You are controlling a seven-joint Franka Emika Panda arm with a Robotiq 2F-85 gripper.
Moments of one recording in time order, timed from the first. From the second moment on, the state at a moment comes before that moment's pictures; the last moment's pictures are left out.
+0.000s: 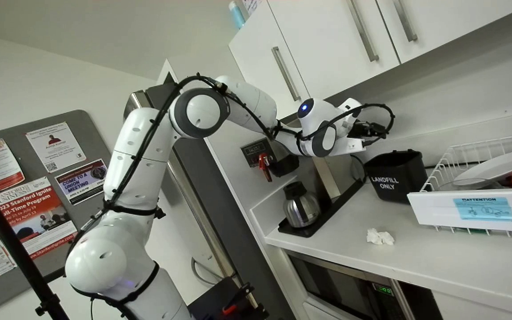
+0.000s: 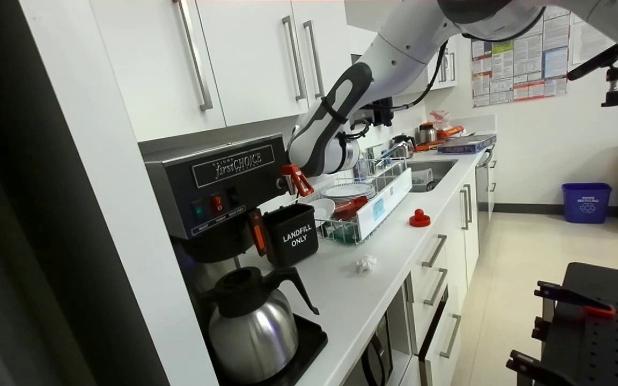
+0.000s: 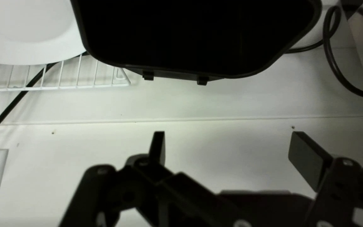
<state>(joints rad) -0.21 0.71 0.23 -1.68 0.01 3.27 -0.23</state>
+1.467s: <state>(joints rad) -0.86 0.12 0.70 -2.23 0.15 2.88 -0.31</state>
